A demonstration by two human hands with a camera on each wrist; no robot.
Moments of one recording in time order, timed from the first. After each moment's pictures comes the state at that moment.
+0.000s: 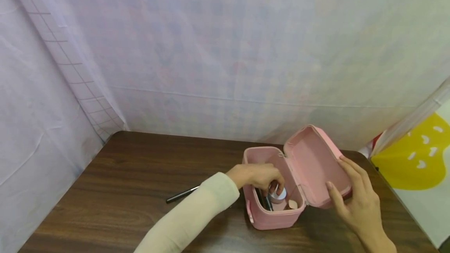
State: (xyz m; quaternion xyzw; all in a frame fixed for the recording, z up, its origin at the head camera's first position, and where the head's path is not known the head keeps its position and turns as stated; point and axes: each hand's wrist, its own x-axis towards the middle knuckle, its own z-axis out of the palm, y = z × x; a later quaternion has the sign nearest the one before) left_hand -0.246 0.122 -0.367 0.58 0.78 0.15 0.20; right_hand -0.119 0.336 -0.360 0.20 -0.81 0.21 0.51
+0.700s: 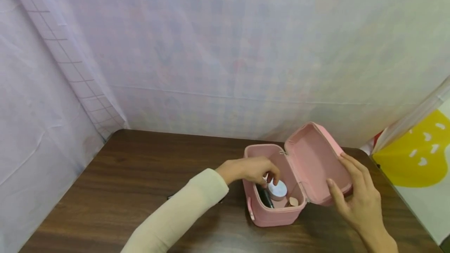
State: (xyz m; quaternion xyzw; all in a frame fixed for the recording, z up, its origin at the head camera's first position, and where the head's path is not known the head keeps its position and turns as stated) left_hand -0.259 0.100 -0.359 0.61 0.76 0.18 0.15; right_hand -0.120 0.328 -0.350 0.21 -0.81 0.20 0.52
